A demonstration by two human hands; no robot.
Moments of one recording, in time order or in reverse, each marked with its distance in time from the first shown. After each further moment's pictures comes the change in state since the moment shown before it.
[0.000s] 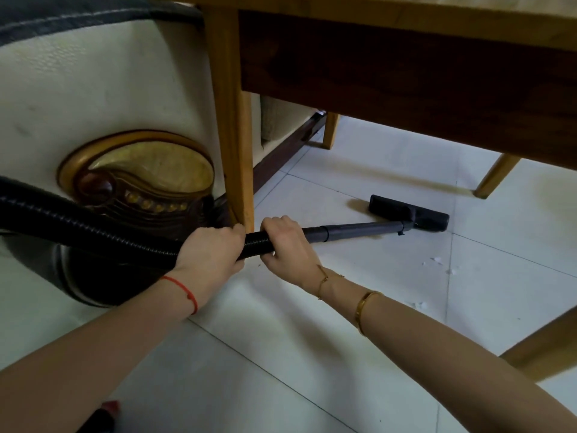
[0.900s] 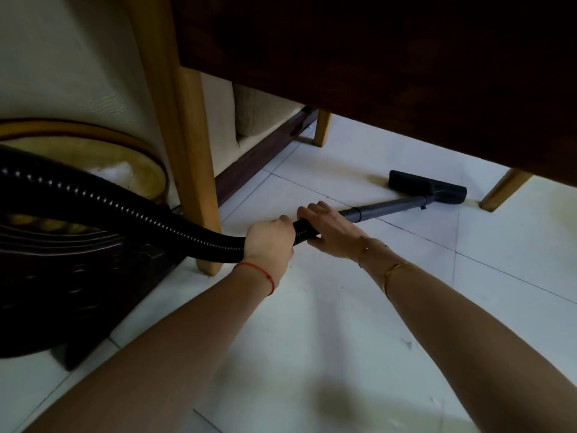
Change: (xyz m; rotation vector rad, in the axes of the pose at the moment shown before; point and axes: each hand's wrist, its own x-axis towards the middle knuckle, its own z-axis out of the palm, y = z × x) left_hand 0.163 0.106 0.041 -0.168 -0.107 -0.129; right_hand 0.037 0.195 -0.023 -0.209 -0.321 -0.063
